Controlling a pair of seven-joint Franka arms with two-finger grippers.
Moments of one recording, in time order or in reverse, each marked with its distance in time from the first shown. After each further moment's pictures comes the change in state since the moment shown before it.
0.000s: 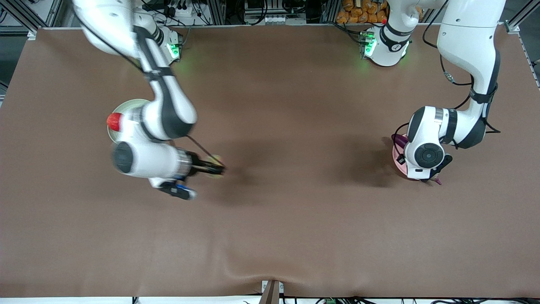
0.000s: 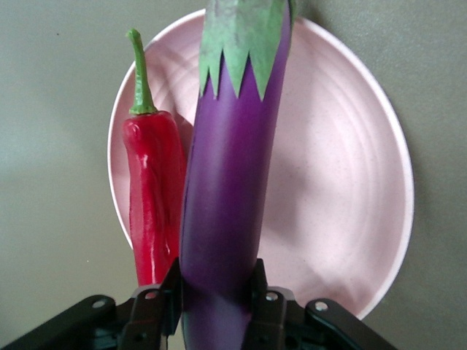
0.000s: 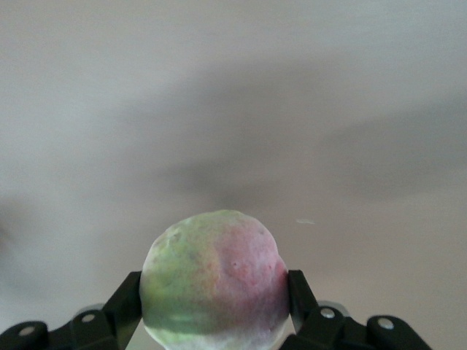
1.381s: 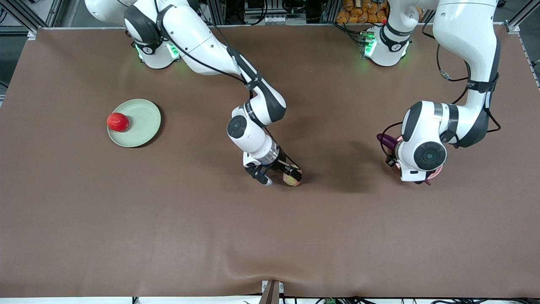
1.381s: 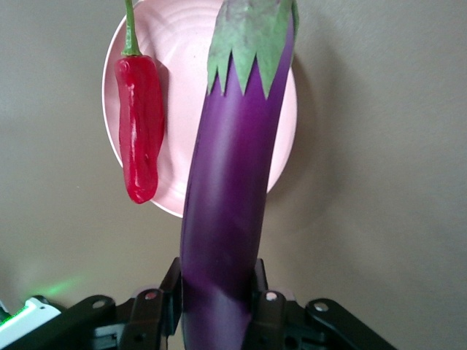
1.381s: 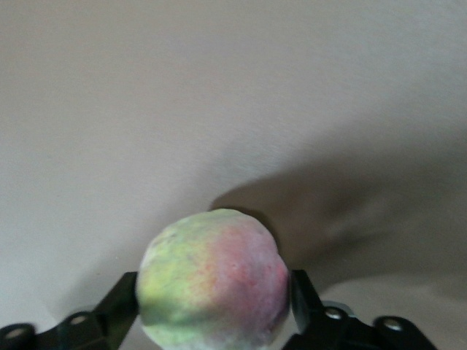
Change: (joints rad) left arm -0.082 -0.052 -0.001 0.140 -0.152 -0.188 -0.020; right arm 0.330 0.494 0.175 0.328 0.121 0.815 0.660
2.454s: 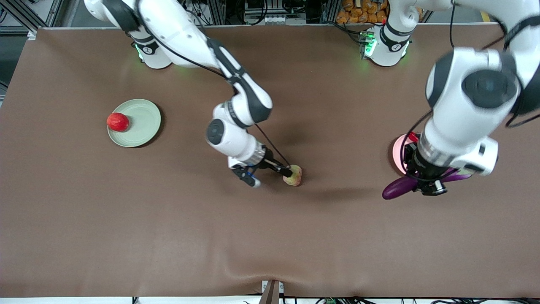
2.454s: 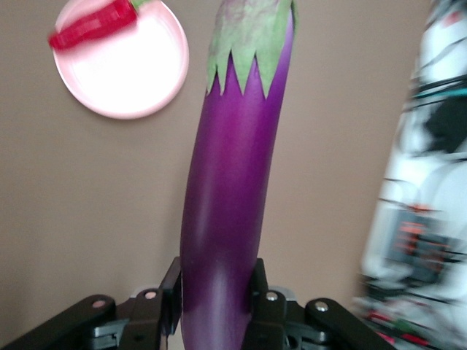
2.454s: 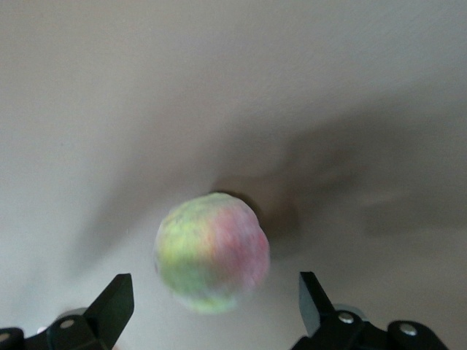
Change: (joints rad) left arm -0.044 -0.016 0.006 0.457 -0.016 -0.003 -0.992; right arm -0.061 -0.092 0.018 -0.070 0.108 -0.109 -0.099
